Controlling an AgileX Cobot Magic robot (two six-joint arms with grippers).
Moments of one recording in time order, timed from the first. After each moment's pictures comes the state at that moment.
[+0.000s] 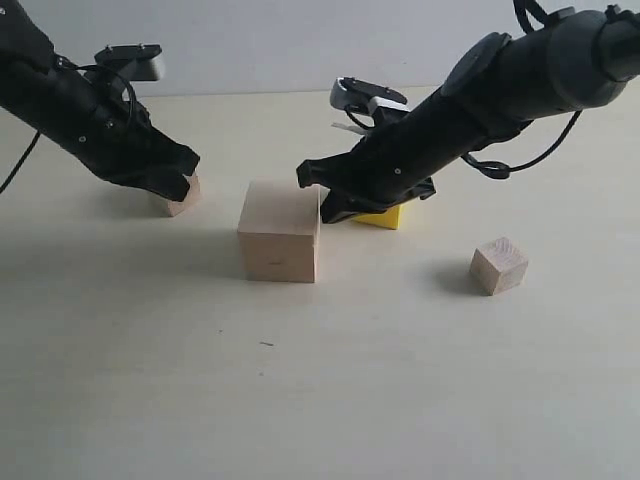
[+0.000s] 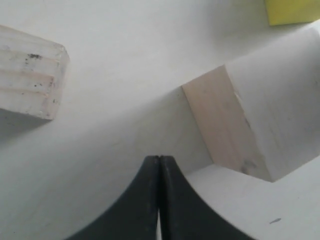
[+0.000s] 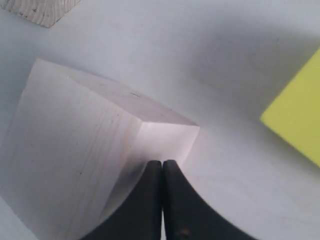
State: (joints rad) left arm -0.26 1.87 -1.23 -0.55 0.73 0.60; right arm 0.42 2.06 -1.27 0.90 0.59 -0.58
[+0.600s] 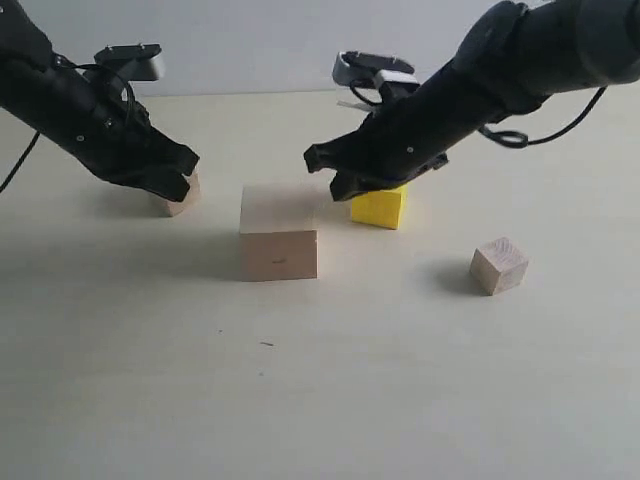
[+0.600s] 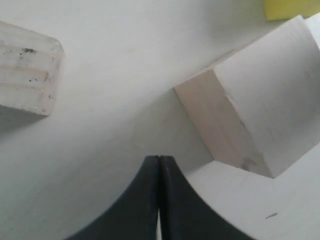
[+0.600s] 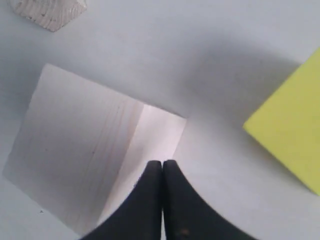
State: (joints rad) left arm -0.26 1.87 -1.23 -0.55 0.74 0.60; right arm 0.42 1.98 -1.27 0.77 0.58 -0.54
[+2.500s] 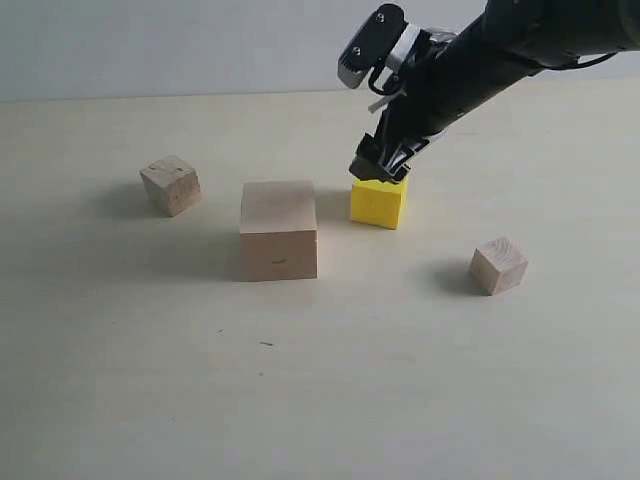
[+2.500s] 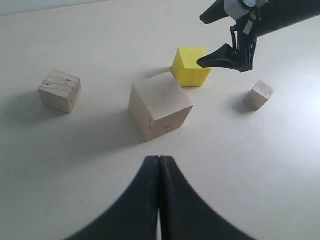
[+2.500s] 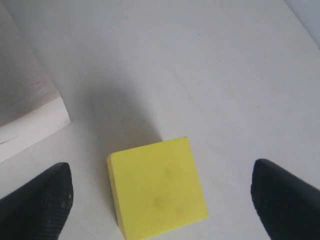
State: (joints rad) left arm -0.26 0.80 -0.82 -0.46 0.83 0.34; right arm 0.37 1.93 -1.32 0.46 0.47 -1.07
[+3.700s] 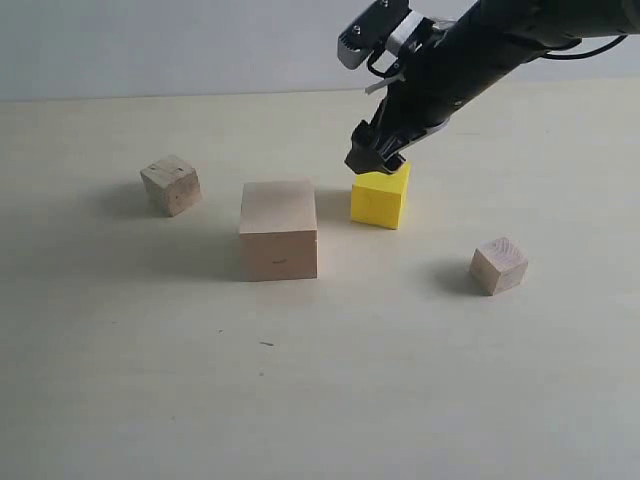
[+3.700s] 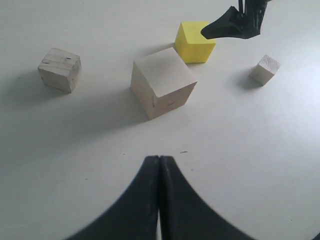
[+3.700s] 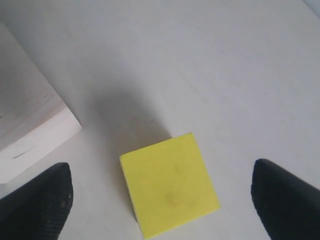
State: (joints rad) left arm -0.26 0.80 -0.82 -0.43 0.89 0.34; right arm 0.37 1.93 -1.37 0.41 0.56 -0.89
